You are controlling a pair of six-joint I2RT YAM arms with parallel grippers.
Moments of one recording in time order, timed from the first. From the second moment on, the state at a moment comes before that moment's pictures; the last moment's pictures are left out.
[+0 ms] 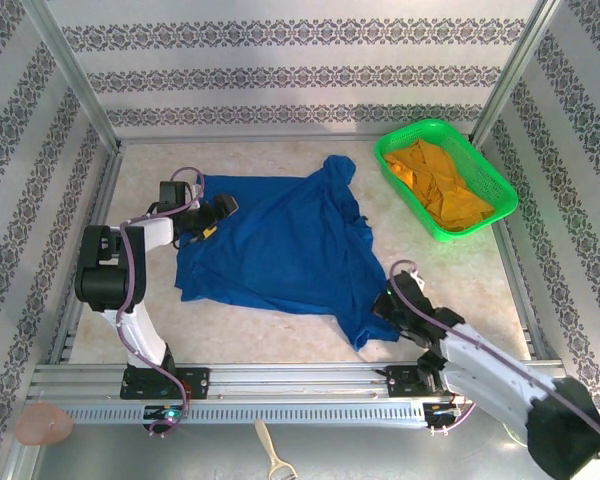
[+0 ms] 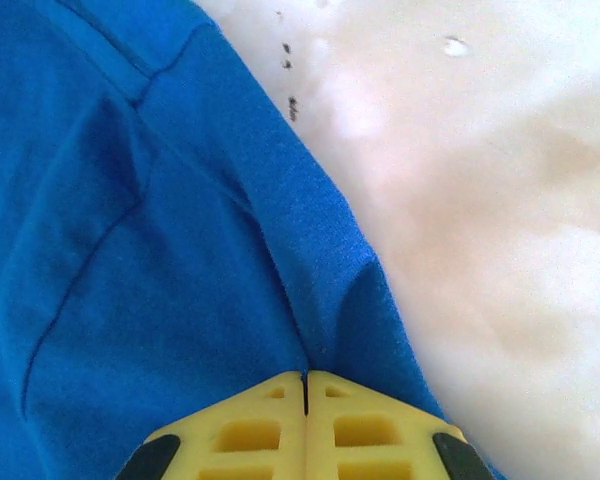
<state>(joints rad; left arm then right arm) 0.03 1.82 0.97 0.01 0.57 -0.67 0.55 0.71 0.20 -0.40 0.10 1.04</state>
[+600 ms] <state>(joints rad) 0.03 1.02 0.61 -0.47 0.35 -0.50 0.49 0.69 0.41 -0.62 0.16 0.88</state>
